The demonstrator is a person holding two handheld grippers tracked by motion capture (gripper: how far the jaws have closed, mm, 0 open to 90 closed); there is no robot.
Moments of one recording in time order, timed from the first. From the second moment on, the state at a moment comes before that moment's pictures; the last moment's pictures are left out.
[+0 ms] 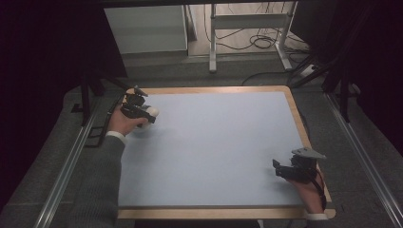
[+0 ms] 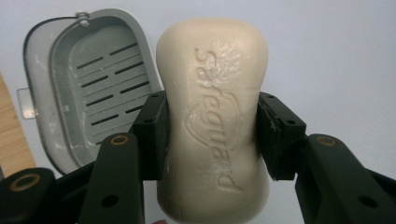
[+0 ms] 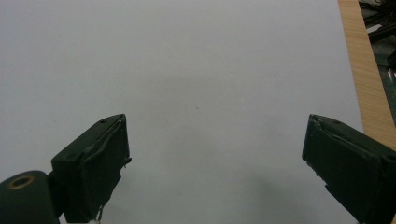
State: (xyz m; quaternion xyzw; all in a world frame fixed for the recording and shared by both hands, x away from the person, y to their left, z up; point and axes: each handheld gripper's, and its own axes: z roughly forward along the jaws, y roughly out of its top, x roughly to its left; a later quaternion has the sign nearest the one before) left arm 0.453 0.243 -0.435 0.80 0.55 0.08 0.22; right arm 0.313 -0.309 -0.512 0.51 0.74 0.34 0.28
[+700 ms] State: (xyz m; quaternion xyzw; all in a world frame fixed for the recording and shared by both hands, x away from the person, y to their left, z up) left arm 0.480 0.276 -0.455 0.77 0.60 0.09 0.19; right arm 0.314 -0.310 -0.512 0.51 0.74 0.34 0.28
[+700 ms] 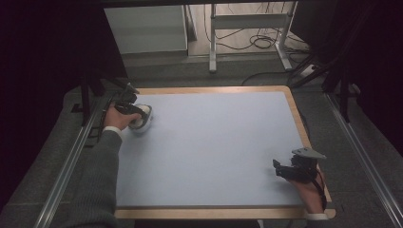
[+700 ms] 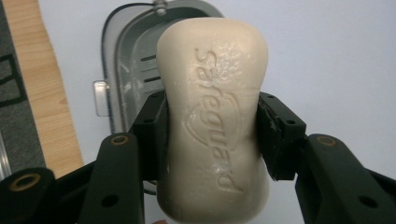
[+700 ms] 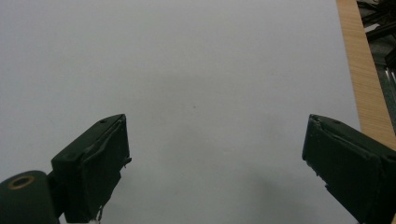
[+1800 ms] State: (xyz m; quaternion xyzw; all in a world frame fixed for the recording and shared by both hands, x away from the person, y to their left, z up) left arm 0.407 0.229 -0.430 0.80 0.51 0.13 0.30; right arm 0.311 -0.311 -0.511 0.51 0.74 0.33 0.28
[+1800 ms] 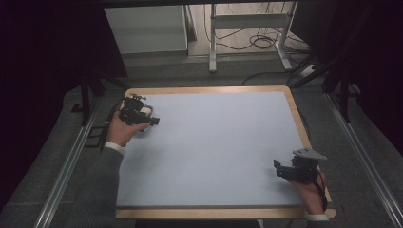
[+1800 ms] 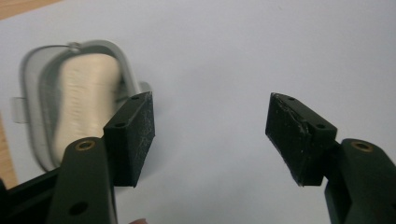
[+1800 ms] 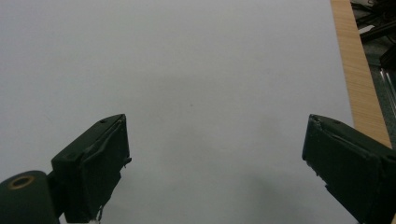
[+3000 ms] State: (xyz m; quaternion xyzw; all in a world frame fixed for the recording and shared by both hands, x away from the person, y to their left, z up) left arm 0.294 0.219 -0.520 0.81 0.46 0.11 0.34; right arm 0.307 -0.306 -0.510 0.50 0.74 0.34 0.29
